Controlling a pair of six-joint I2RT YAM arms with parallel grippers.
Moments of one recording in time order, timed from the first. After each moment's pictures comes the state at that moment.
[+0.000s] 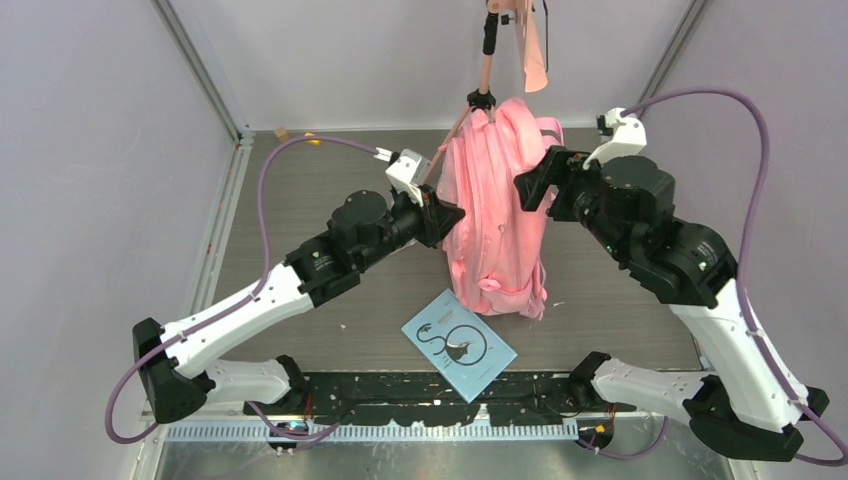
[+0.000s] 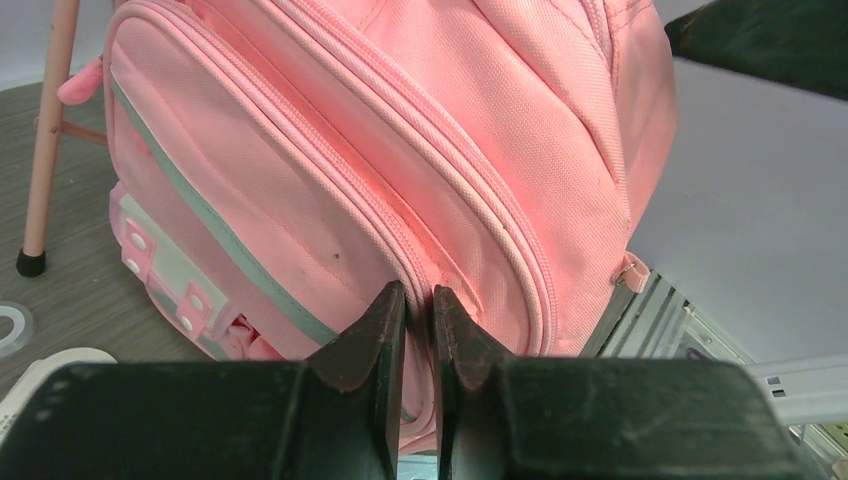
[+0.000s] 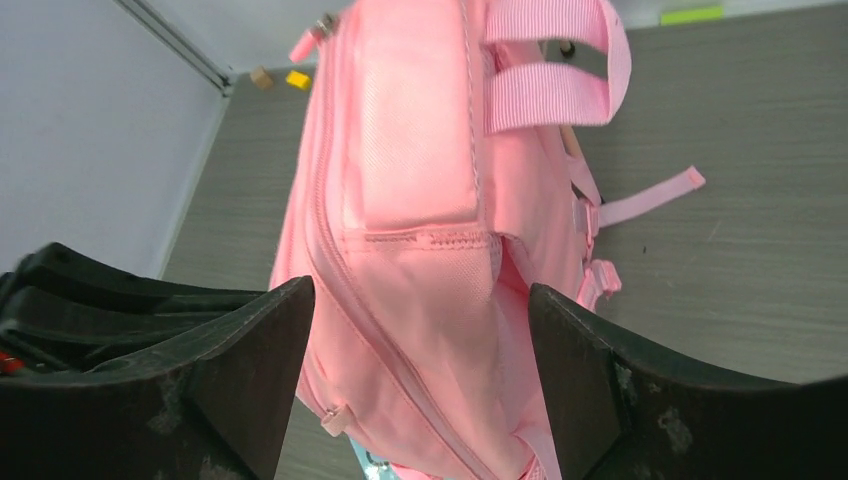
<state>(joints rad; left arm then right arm) -0.95 1.19 1.16 -0.04 -0.10 -0.37 0.70 1.03 1.64 -0.88 0.41 0.48</state>
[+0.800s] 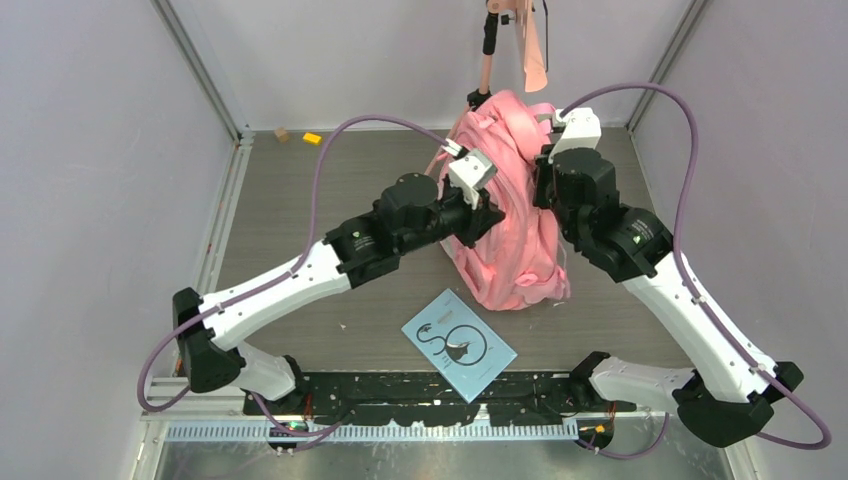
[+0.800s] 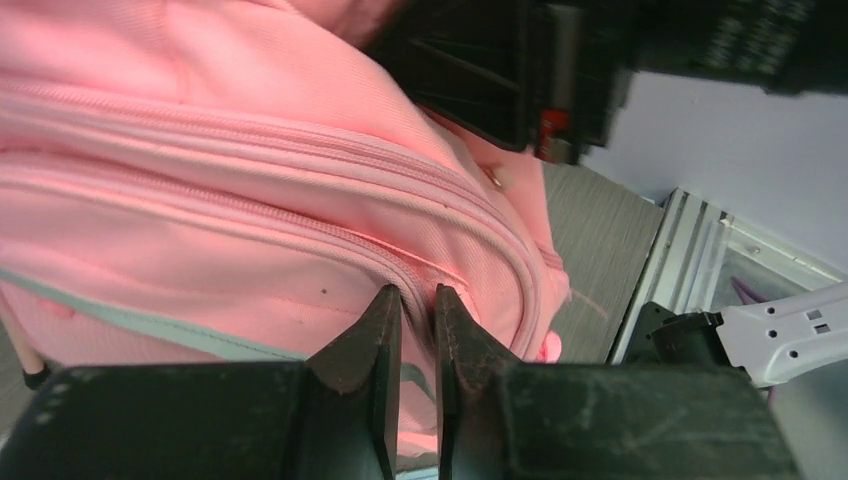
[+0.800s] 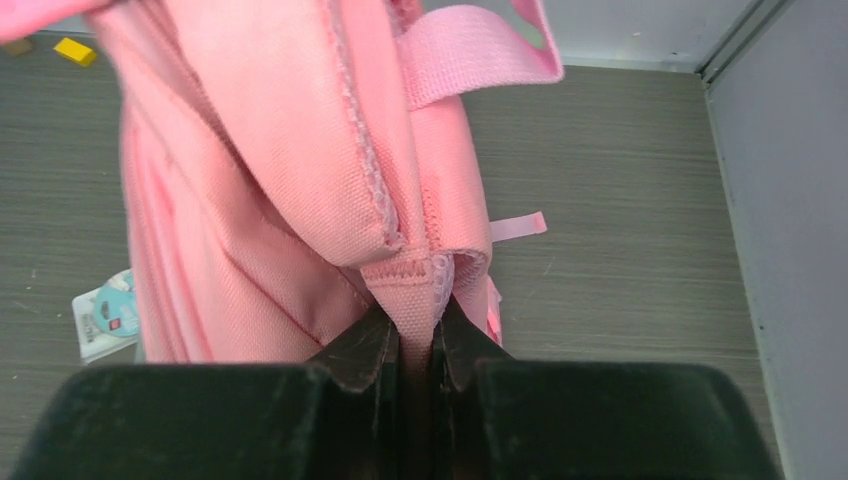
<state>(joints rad) -1.04 1.41 1.42 -0.15 0.02 -0.15 0.67 1.10 1.43 -0.68 0.60 0.22</state>
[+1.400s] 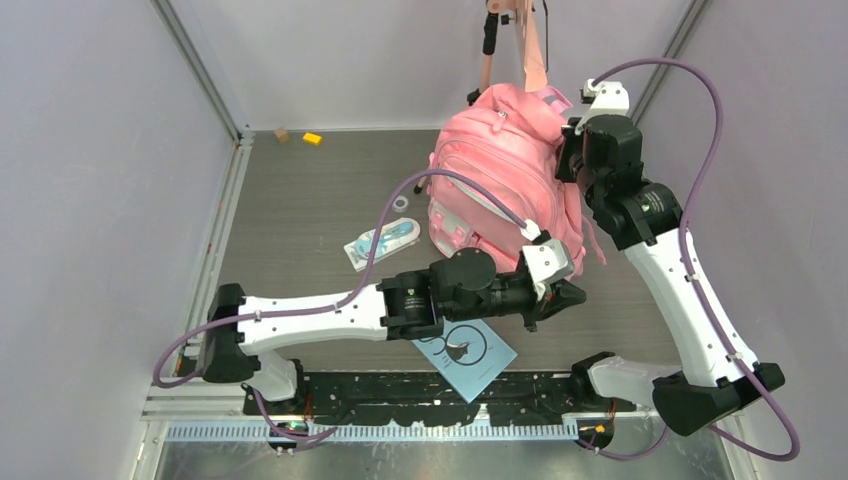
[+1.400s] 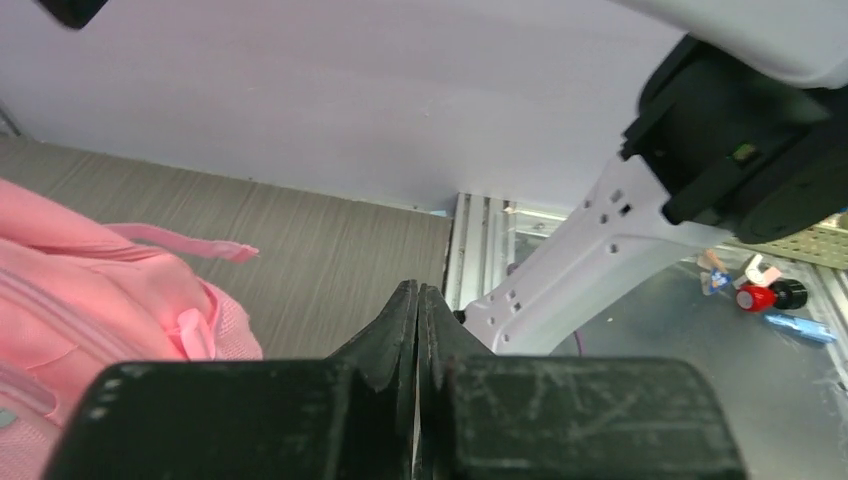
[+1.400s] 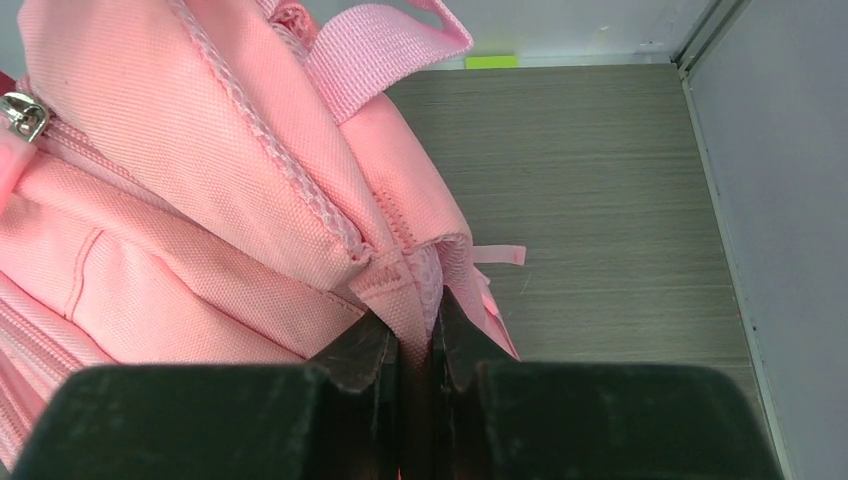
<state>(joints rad) -1.41 1.54 1.45 0.11 0.02 -0.10 0.36 1.19 1.51 -0.65 0.37 0.18</state>
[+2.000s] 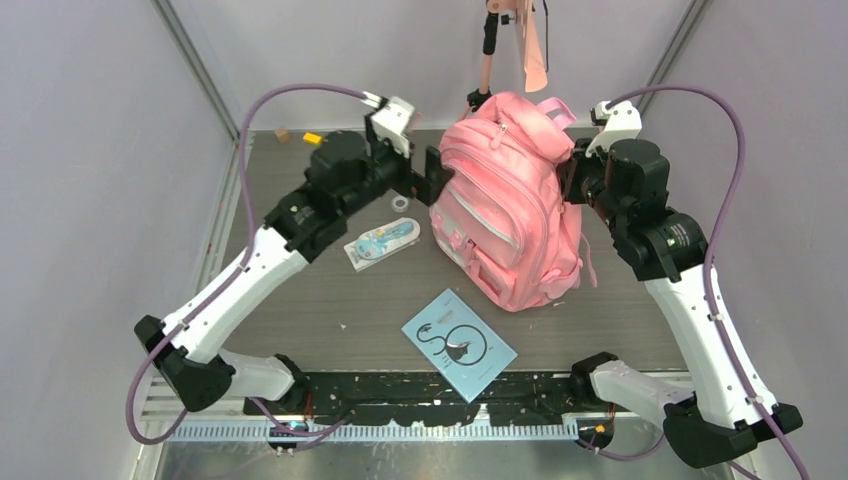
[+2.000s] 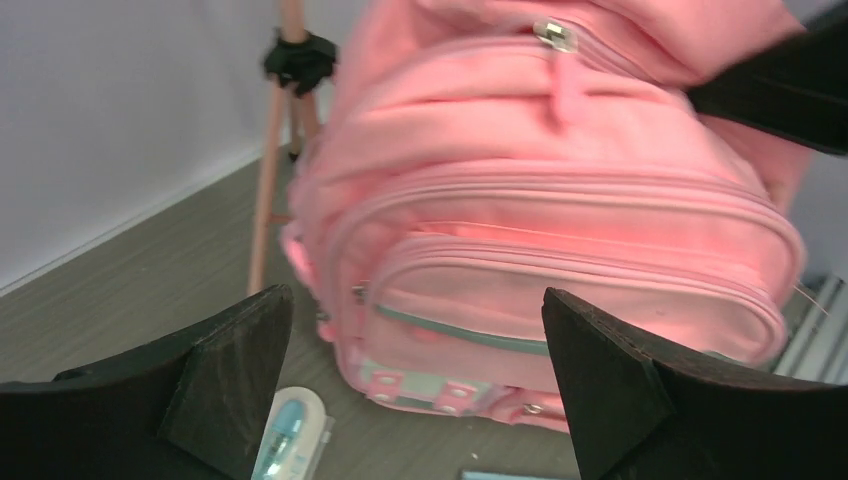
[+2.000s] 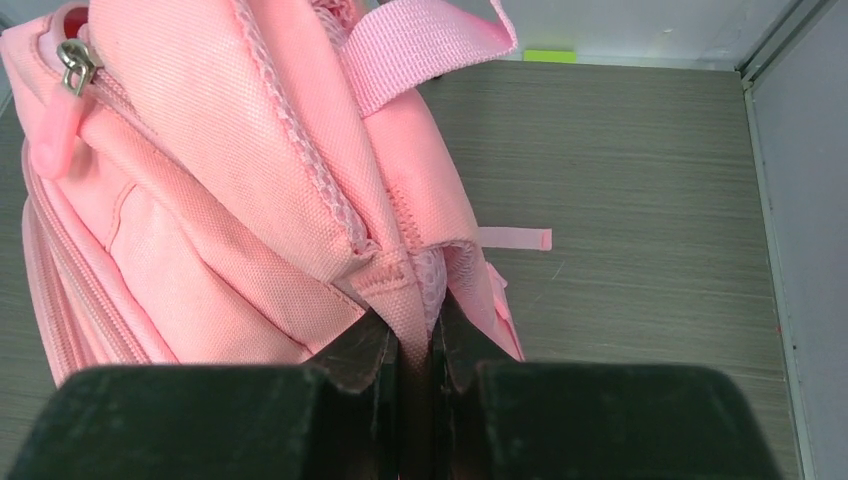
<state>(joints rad) -0.85 1.33 1.48 -0.27 -0.02 -0.06 0.35 1.04 1.43 -0.68 0.21 0.15</state>
